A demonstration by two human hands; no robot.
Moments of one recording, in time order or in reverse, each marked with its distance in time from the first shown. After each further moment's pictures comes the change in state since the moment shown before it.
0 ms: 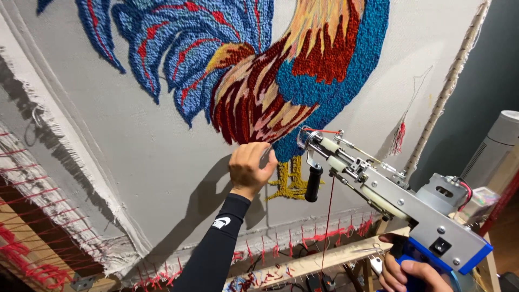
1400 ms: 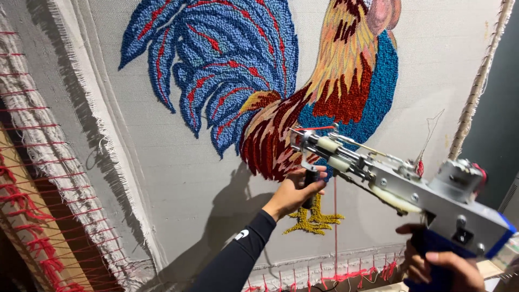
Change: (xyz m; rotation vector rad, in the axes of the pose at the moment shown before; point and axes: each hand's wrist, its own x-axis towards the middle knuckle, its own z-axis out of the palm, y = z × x) left_hand 0.026 0.017 0.020 -0.995 -0.543 -0.418; right_hand 0.085 -0.057 -0.022 -0.205 -0.191 0.089
